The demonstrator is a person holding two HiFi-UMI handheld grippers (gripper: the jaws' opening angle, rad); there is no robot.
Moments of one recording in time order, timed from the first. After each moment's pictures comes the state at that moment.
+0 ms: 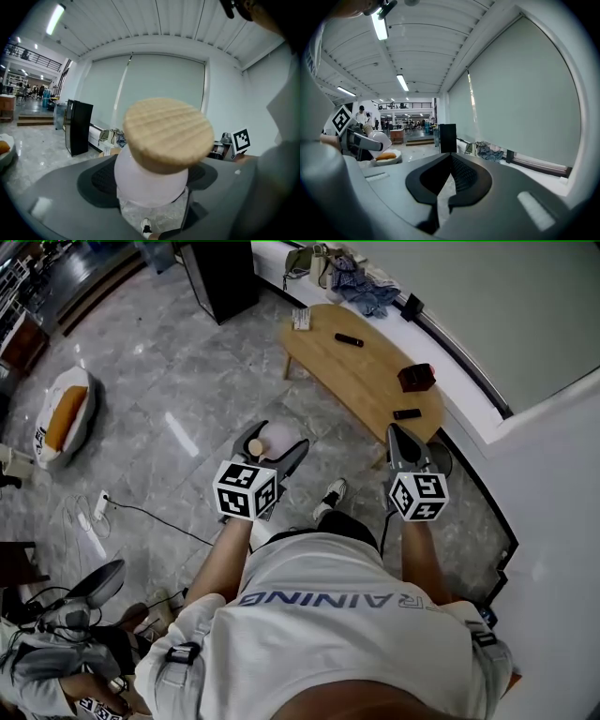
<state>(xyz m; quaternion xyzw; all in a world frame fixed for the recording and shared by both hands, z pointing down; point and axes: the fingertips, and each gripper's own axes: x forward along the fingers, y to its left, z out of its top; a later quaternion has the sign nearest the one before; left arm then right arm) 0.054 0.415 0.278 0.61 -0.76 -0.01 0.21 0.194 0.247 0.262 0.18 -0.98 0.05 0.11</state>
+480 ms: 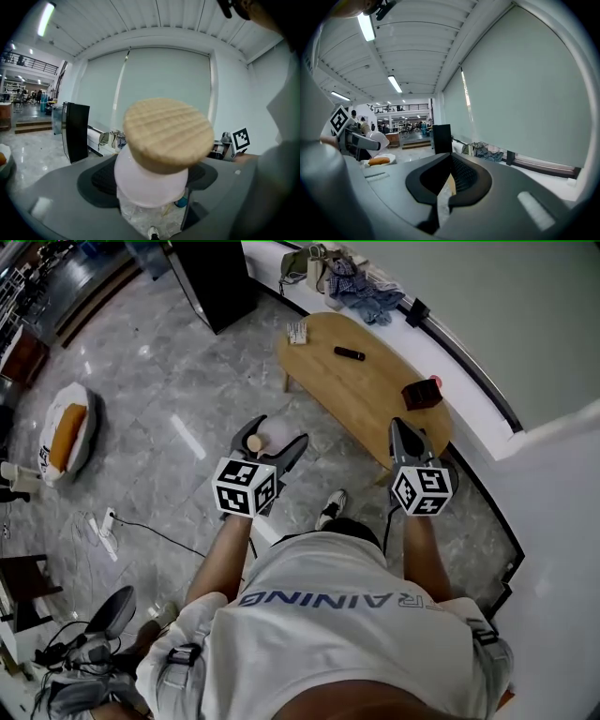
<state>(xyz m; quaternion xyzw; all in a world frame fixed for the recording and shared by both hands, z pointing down) -0.033 0.287 0.277 0.61 -0.77 0.02 0.20 0.113 0.113 0.273 0.19 -0.97 0.07 0.10</state>
